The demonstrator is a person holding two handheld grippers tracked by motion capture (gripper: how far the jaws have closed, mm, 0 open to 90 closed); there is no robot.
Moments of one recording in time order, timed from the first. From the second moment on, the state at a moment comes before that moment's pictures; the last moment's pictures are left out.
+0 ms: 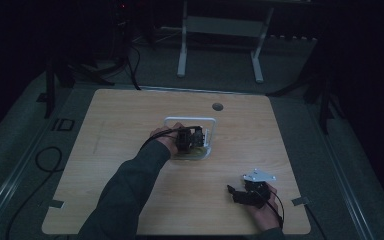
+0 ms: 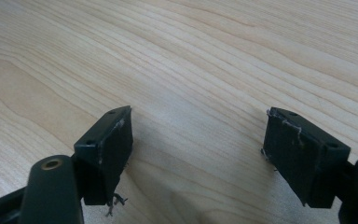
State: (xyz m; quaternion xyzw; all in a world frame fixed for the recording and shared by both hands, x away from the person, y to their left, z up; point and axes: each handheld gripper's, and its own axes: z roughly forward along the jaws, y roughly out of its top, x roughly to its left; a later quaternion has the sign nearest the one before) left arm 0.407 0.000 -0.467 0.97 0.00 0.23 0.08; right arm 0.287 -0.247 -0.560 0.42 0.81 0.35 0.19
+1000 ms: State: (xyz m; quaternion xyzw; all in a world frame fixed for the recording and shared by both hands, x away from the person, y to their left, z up) left arm 0.399 0.006 -0.455 0.96 0.04 0.25 0.10; right arm 0.286 -0.247 -0.560 0.42 0.81 0.35 0.19
